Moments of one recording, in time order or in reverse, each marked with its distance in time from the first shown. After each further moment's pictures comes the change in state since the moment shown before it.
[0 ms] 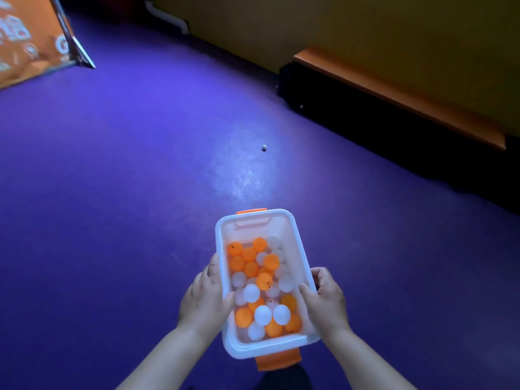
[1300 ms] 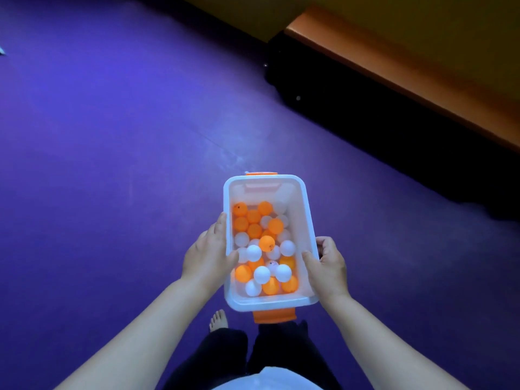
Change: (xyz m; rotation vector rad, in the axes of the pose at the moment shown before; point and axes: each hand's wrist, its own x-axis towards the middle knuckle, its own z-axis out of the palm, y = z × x) left_hand 0.745 0.231 -0.050 0.076 -0.128 0.018; right_hand 0.727 -0.215 -0.029 0.067 0.022 0.114
